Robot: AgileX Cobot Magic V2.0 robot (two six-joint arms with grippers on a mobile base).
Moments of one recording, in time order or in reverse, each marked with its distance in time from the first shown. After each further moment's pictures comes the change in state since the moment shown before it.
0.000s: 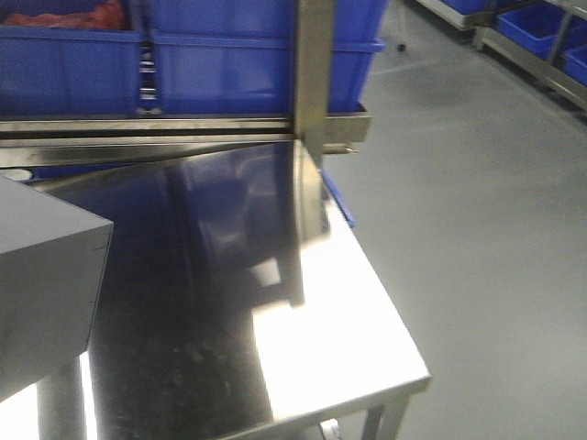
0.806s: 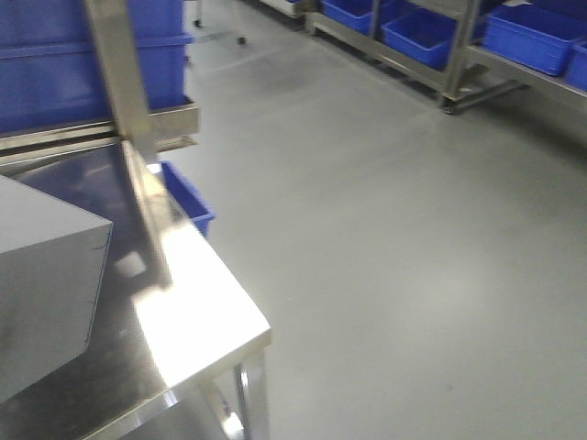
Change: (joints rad) left arm 0.000 0.000 0.000 0.000 0.000 0.001; right arm 0.000 0.000 0.000 0.000 0.000 0.000
